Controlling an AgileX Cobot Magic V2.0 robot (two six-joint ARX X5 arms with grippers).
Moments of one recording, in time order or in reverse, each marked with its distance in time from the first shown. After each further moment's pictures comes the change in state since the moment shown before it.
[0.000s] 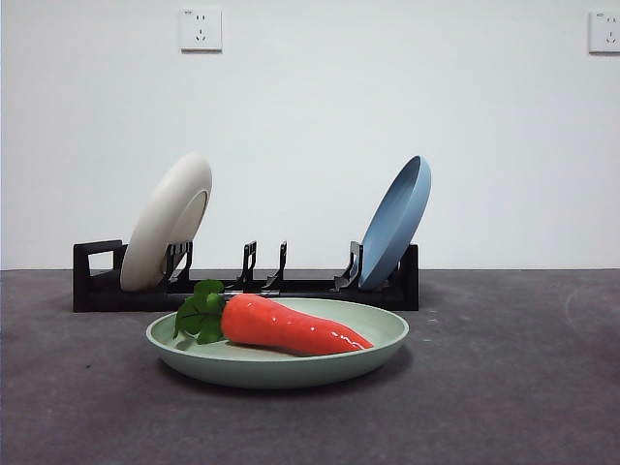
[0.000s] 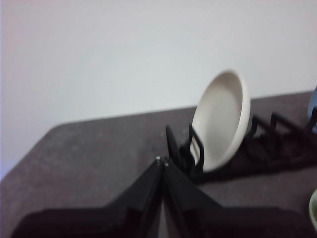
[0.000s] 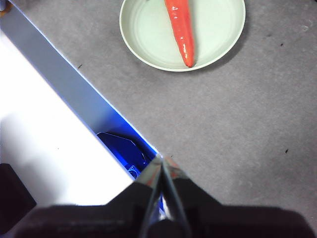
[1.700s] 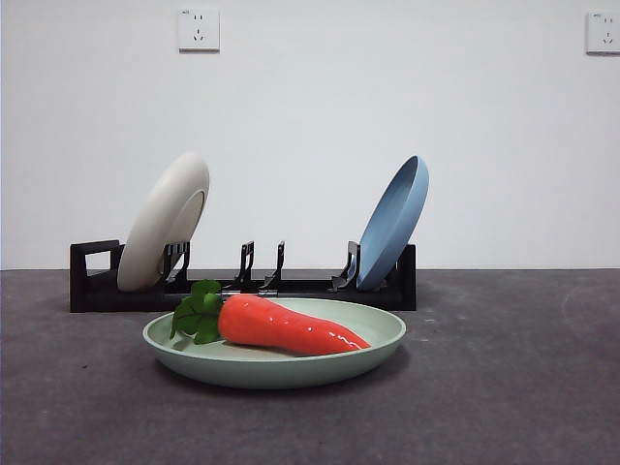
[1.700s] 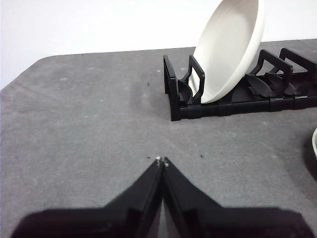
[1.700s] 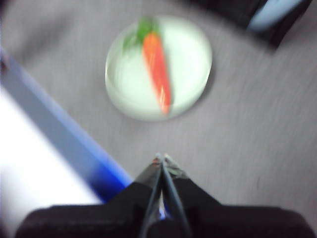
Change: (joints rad) left arm 0.048 -0.117 -0.128 -0.173 0.030 -0.061; right arm -0.192 -0.129 -0.008 0.130 -0.071 -0.039
